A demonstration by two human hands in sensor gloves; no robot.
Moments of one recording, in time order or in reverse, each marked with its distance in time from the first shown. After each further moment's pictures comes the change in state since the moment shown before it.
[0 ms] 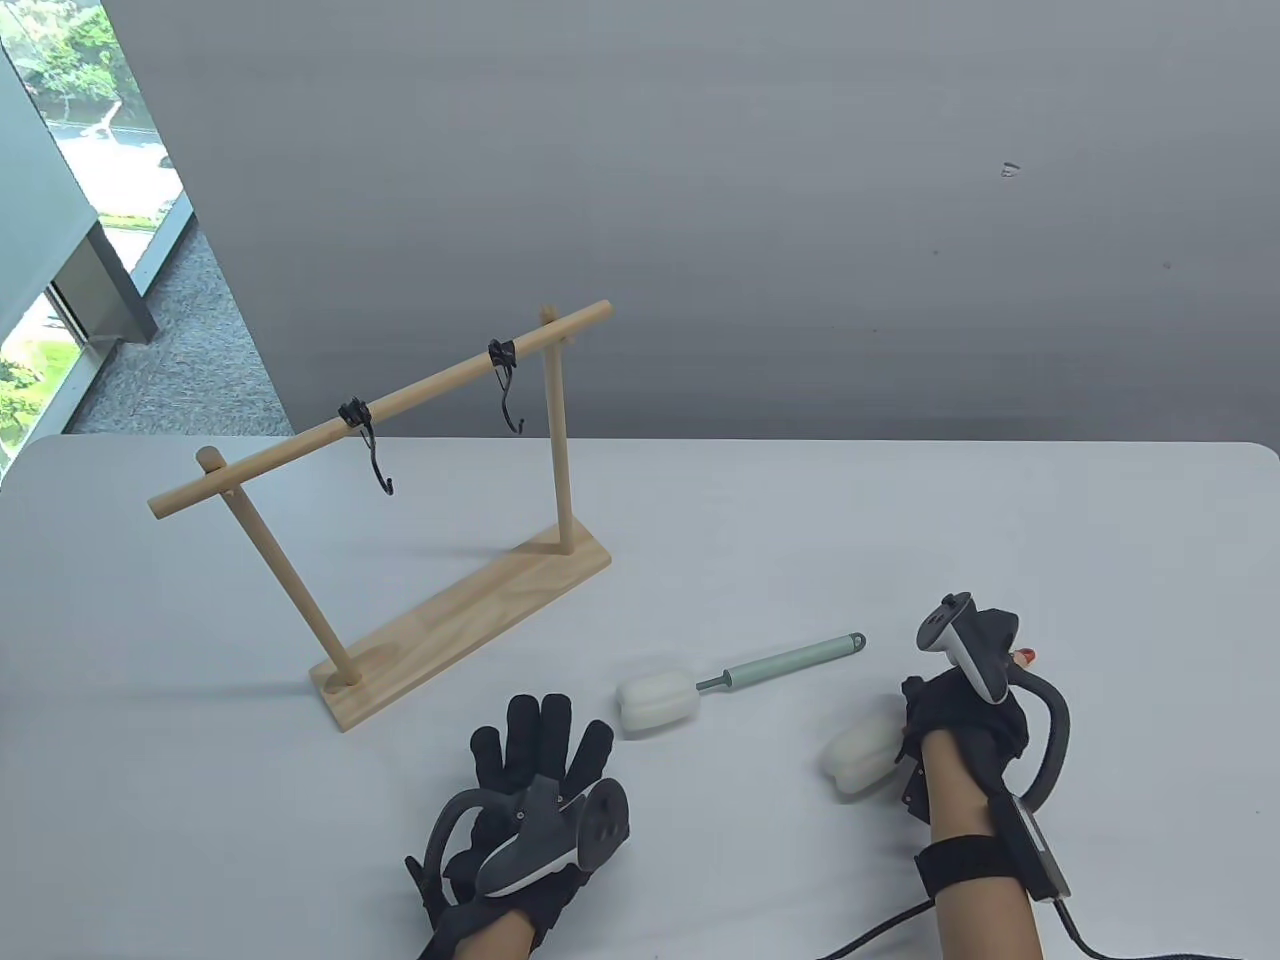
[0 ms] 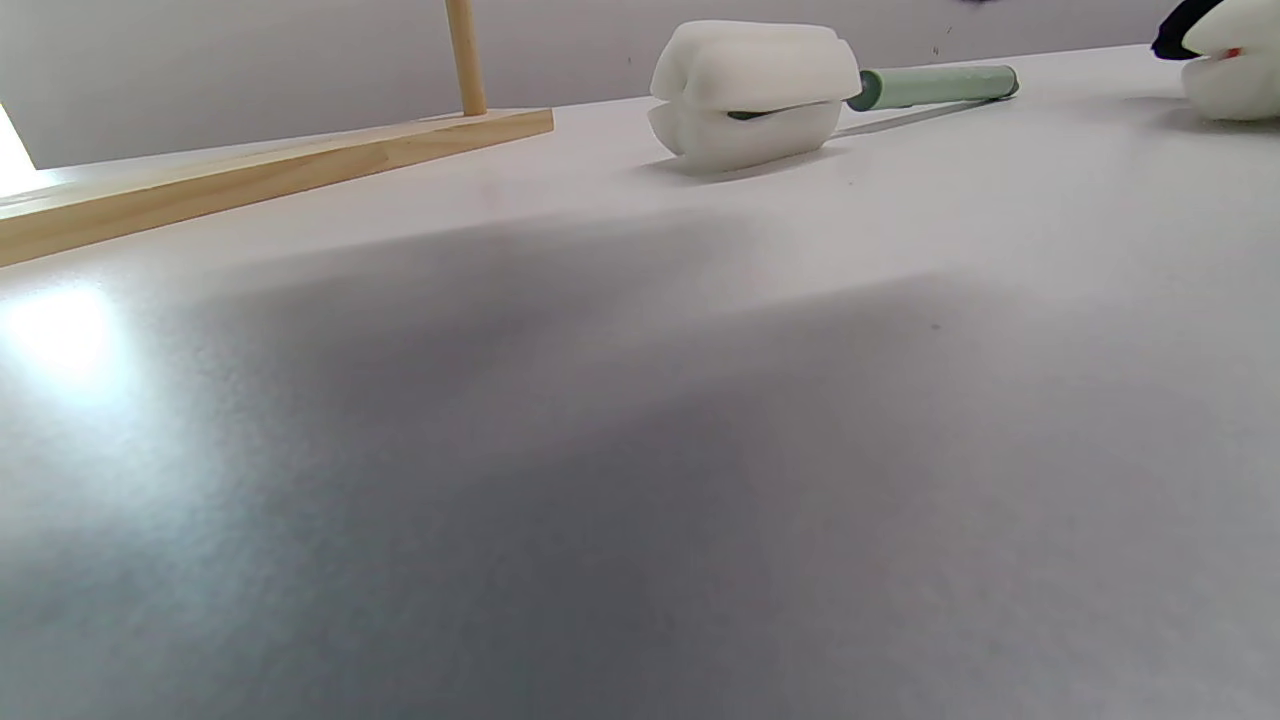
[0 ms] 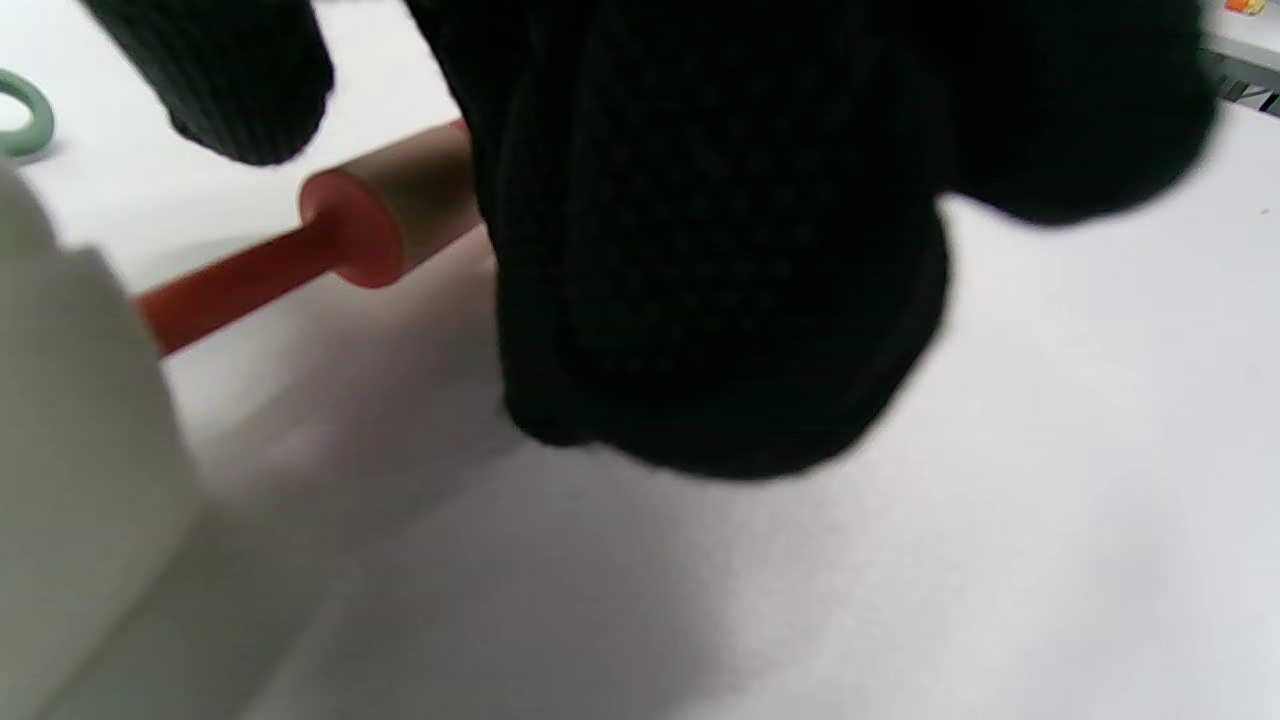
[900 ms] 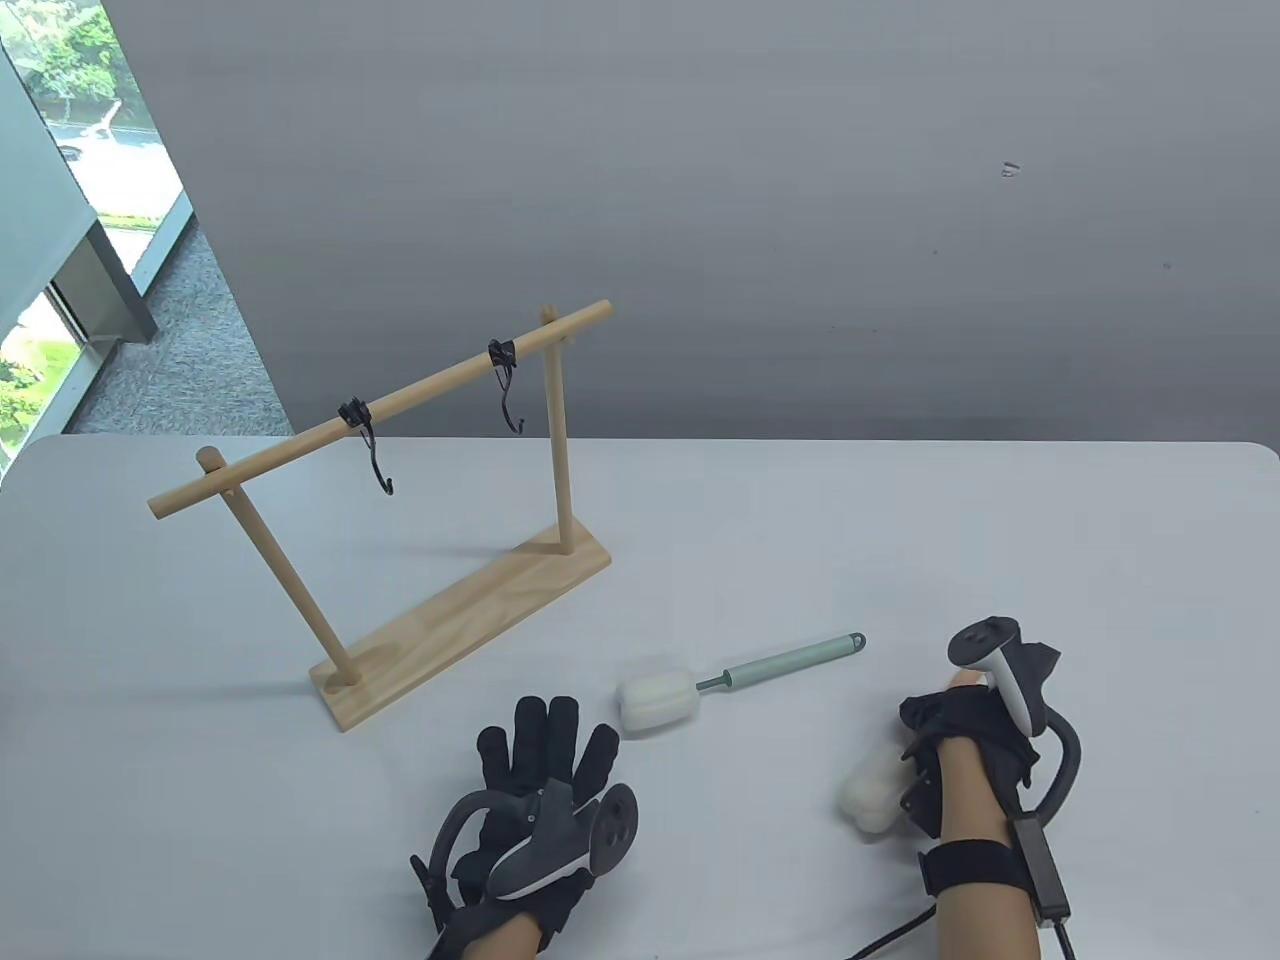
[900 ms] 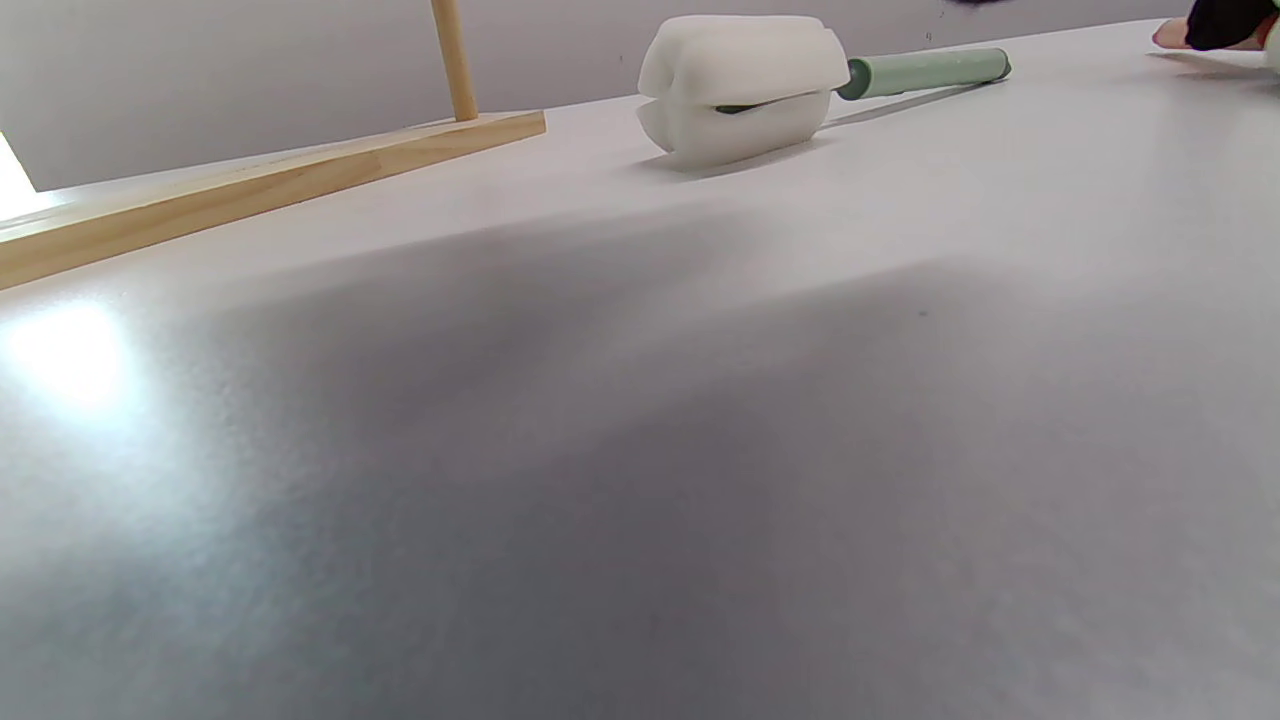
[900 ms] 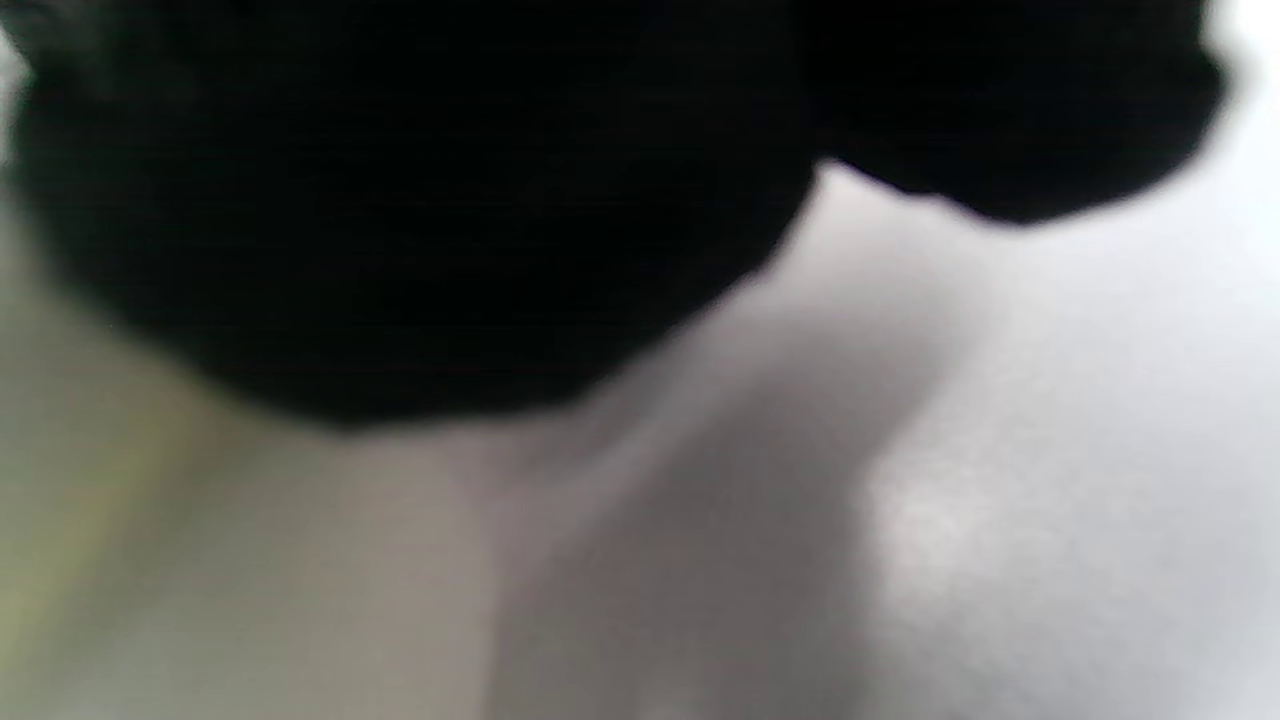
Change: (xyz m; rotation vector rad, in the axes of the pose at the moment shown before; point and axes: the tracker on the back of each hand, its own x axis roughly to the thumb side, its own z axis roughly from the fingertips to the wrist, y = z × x) left_hand 0.007 0.001 0.001 0.007 -0.006 -0.026; right_hand -0.032 0.015 -0.009 0.088 -0.098 -0.322
